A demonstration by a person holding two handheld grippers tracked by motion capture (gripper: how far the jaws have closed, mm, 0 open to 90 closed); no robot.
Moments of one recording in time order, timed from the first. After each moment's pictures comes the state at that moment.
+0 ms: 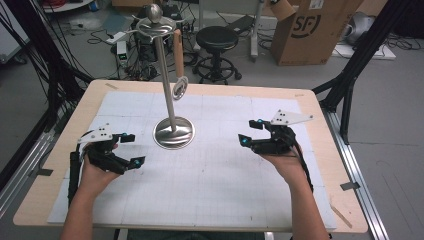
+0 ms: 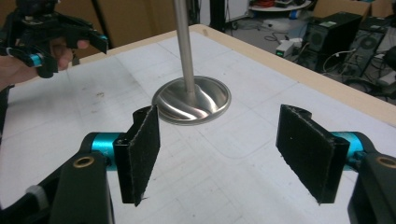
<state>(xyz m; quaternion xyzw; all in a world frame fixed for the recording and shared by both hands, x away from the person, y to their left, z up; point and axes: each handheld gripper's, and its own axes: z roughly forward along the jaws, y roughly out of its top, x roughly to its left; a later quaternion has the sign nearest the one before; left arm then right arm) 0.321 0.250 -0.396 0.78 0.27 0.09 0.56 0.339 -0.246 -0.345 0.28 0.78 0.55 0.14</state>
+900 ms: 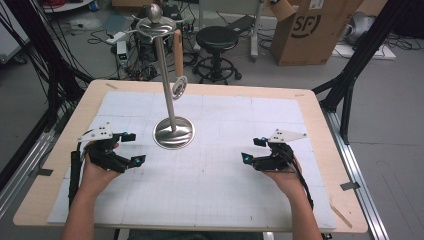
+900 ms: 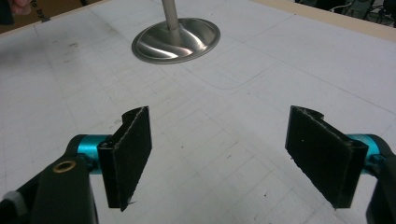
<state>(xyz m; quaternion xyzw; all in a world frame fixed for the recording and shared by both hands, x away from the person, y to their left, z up) 0.326 0.248 -0.397 0.77 0.27 0.09 0.57 0.331 -0.258 -0.403 0.31 0.80 0.50 0.13</state>
